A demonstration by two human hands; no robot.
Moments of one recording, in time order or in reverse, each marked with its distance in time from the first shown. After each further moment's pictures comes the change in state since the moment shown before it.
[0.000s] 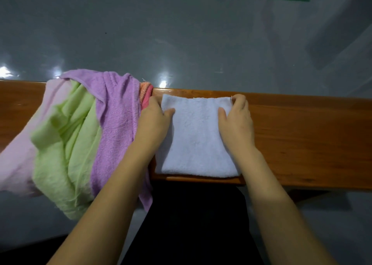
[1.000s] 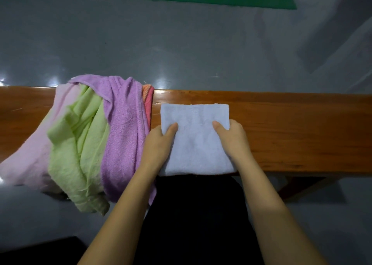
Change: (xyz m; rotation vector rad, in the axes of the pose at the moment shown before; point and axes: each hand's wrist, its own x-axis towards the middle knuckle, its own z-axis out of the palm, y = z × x) left_hand -0.060 -0.021 0.005 -0.329 -0.107 -0.122; right_hand -0.040 0.018 -0.002 0.464 -0.169 0.300
